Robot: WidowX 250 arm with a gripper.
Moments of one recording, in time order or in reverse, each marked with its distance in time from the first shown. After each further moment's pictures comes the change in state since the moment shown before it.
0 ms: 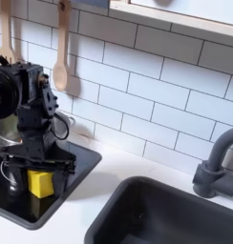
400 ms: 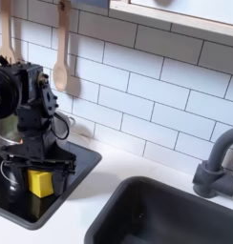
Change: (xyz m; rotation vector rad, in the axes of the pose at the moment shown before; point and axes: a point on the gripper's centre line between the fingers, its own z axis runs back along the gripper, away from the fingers) arm 0.001 0.001 0.001 0.002 -0.009 -0.002
